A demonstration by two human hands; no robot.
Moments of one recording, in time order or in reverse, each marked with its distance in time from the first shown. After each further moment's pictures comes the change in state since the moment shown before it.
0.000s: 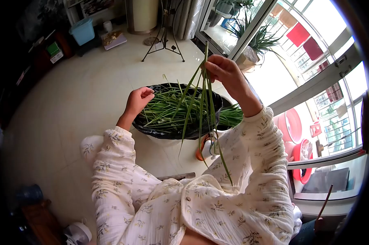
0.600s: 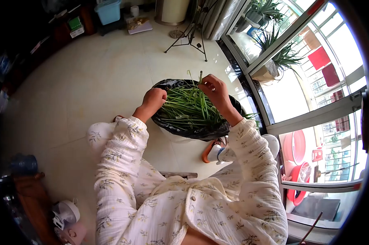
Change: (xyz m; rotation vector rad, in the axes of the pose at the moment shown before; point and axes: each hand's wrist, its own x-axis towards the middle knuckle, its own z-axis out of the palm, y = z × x) left_hand -0.019 -0.046 -0.011 0.566 -0.030 0.073; right_hand 0.029 0.120 0.063 -0.553 0.106 -0.160
